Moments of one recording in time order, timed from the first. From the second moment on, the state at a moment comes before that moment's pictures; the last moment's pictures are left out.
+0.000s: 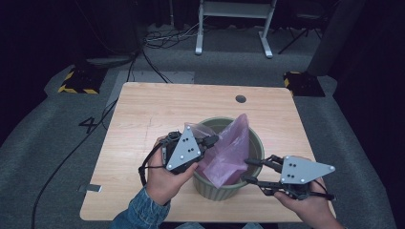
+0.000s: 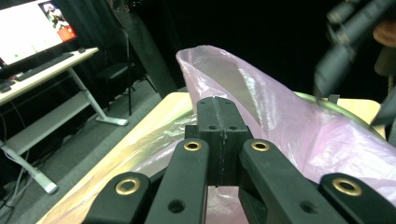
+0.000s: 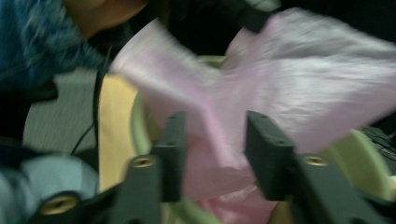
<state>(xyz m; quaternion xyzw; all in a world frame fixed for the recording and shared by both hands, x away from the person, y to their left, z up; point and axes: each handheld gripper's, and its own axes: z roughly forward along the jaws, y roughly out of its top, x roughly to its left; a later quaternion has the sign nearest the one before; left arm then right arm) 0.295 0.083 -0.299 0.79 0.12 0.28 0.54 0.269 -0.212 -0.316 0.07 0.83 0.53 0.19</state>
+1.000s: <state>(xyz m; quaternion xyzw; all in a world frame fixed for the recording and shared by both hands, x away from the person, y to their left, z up) 0.302 0.092 -0.300 0.78 0.14 0.30 0.52 0.321 -0.201 -0.297 0.14 0.82 0.53 0.16</state>
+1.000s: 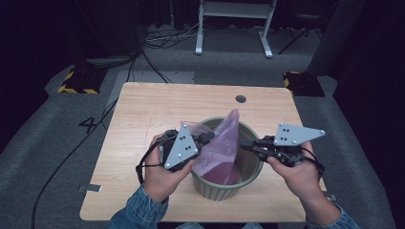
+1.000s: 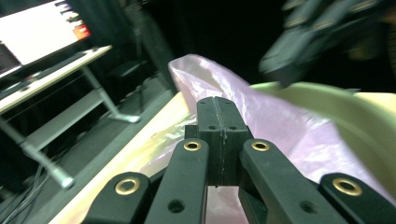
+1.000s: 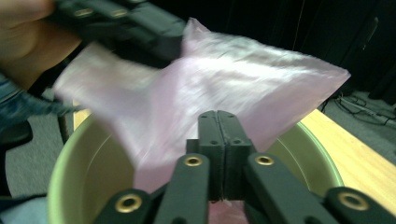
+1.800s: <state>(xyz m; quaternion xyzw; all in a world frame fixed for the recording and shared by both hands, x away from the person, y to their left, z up) 0.288 0.084 -0.298 0.78 0.10 0.28 0.55 0.334 -0.175 -0.311 0.20 0.81 0.52 0.15</state>
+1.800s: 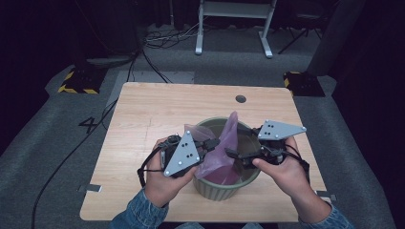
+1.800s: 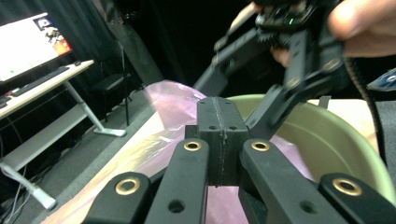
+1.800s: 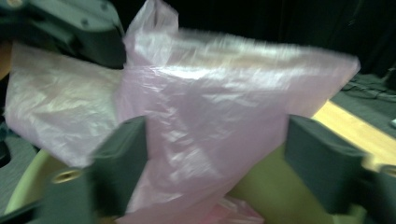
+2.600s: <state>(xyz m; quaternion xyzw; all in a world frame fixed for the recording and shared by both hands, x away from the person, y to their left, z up) 0.321 0.110 -0.309 0.77 0.21 0.33 0.51 0.289 -0.217 -0.304 0.11 0.83 0.52 0.15</state>
